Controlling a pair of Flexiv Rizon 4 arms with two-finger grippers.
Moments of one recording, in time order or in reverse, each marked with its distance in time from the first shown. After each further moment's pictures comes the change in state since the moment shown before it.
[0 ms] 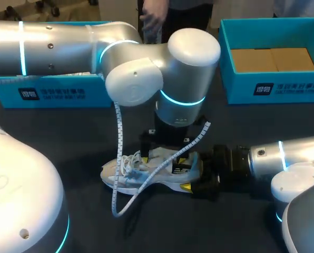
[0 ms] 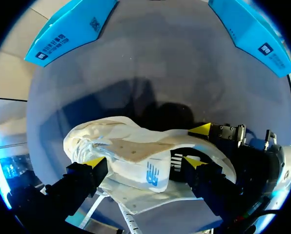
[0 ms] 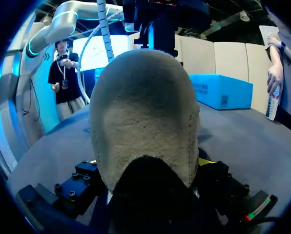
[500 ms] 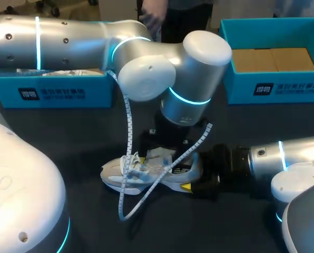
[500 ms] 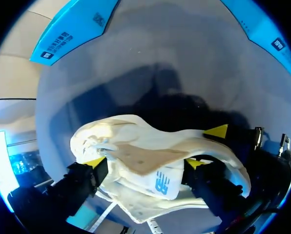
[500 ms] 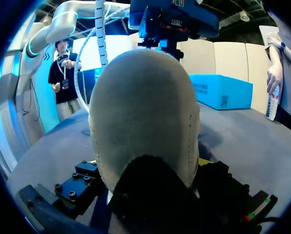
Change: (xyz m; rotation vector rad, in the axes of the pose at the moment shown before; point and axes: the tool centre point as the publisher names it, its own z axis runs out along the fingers) left arm -0.012 -0.002 0.010 -0.043 -0.117 0.000; right arm 0.000 0.000 0.000 0.000 0.000 0.000
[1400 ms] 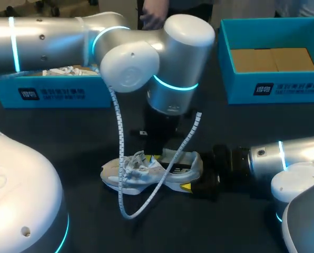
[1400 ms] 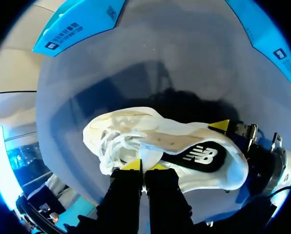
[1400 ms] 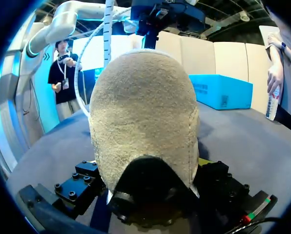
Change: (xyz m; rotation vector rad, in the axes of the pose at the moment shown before) left arm -0.028 0.008 -0.022 -0.071 0.059 -0.030; right arm 0.000 0.000 0.000 0.000 0.000 0.000
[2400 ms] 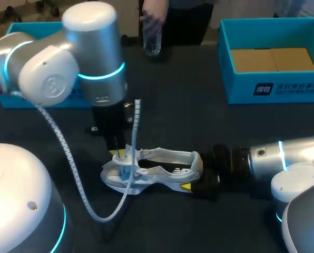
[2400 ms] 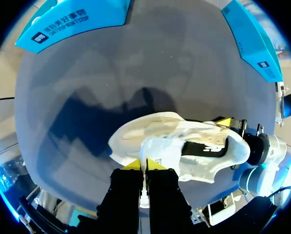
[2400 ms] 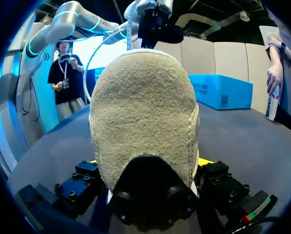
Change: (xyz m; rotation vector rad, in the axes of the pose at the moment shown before) left arm -0.085 -0.019 0.008 -0.031 0.283 0.088; right arm 0.000 0.000 0.000 0.000 0.000 0.000
